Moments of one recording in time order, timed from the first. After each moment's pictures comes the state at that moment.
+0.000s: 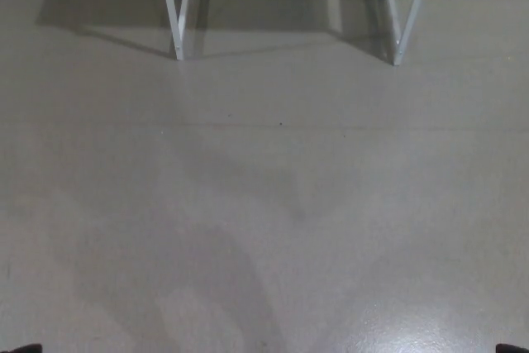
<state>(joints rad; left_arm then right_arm) 0.09 0.41 0.30 0.81 -0.06 0.03 -0.42 0.11 -0.28 -0.23 0.77 0.05 -0.03 0.25</state>
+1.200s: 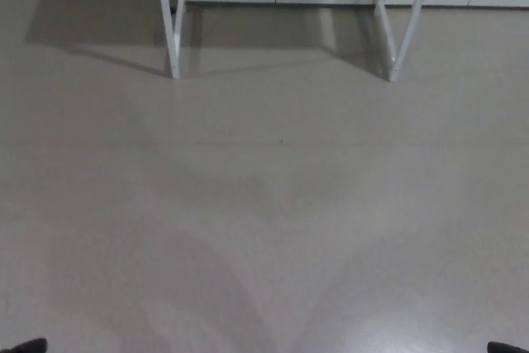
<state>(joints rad) 0.12 0.44 0.32 0.78 -0.18 0.06 -0.57 0.15 -0.29 -0.20 0.77 0.09 -0.13 0.31</state>
